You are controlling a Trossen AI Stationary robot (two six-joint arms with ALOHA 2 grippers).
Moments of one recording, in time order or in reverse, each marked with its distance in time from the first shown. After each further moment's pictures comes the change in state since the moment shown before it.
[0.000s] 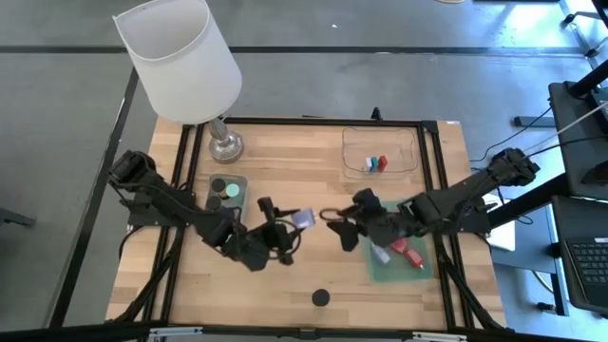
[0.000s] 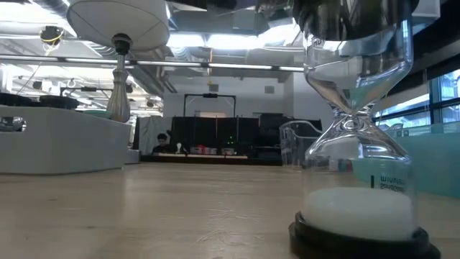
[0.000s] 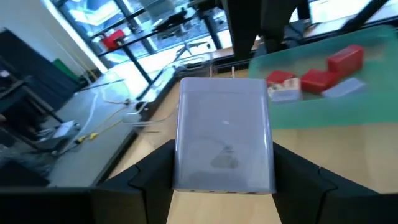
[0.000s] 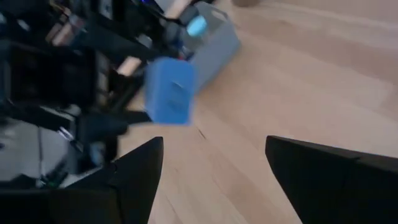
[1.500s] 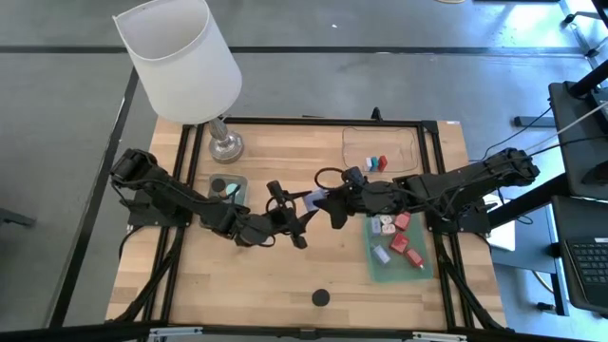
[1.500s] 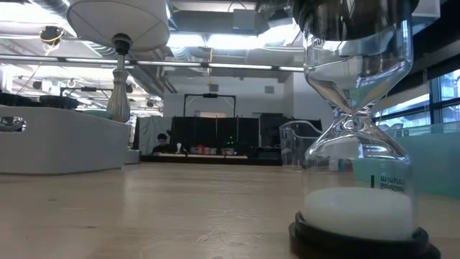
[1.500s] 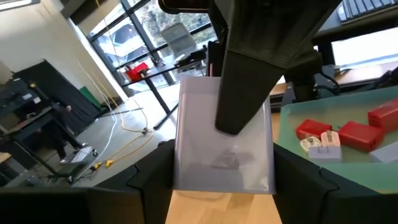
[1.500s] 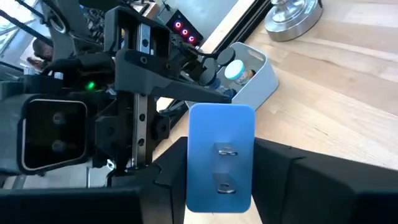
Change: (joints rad) left arm 0.119 0.003 -0.002 0.368 0.047 0.314; right arm -0.191 0.002 0.002 0.269 -0.176 -0.179
